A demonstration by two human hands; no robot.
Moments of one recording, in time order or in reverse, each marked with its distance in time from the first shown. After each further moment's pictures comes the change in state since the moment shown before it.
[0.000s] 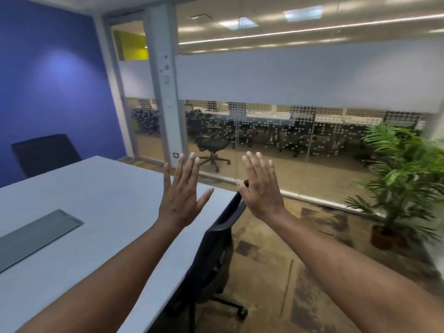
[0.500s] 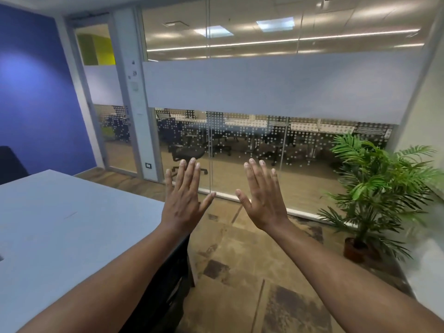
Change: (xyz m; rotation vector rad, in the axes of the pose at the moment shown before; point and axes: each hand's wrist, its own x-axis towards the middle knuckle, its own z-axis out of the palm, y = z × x) left_hand 0.160 0.196 0.111 -0.130 0.008 0.031; right_hand 0.034 0.263 -0.013 -0.108 -0.003 0.031
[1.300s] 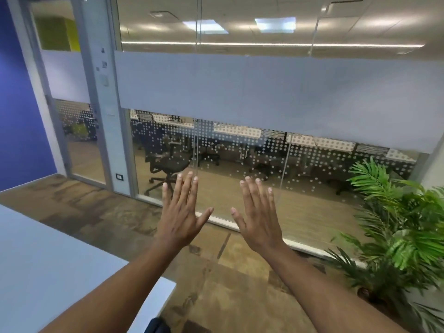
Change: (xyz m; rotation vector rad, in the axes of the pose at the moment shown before) left_hand 0.286 -0.085 0.342 -0.046 -0.058 -0.023; right_hand 0.279 0.177 0.278 -0.048 -0.030 0.033
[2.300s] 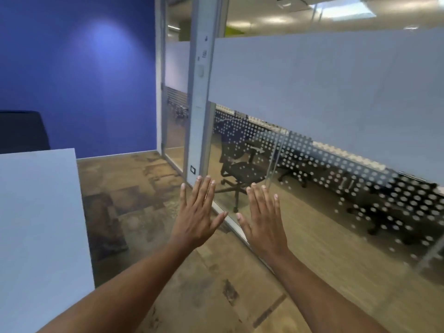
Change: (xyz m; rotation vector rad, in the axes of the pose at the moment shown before) left_hand 0.265 -0.148 0.322 0.248 -0.041 -0.366; right_hand 0.378 0.117 0.390 0.274 -0.132 -0.414
